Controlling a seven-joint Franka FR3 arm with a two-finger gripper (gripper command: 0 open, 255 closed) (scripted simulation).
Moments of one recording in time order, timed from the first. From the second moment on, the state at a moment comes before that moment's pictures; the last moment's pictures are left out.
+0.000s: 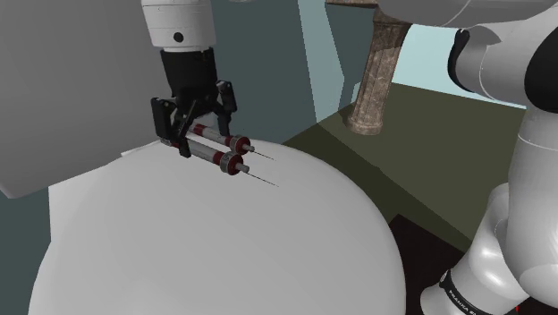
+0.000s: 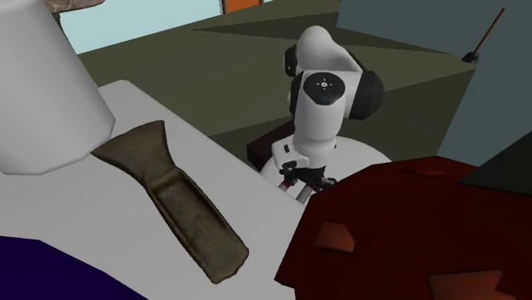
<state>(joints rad) 0.34 0.30 0.41 -1.27 -0.09 1.48 0.48</state>
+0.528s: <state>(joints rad) 0.33 0.28 0.41 -1.35 -0.09 1.55 0.48</state>
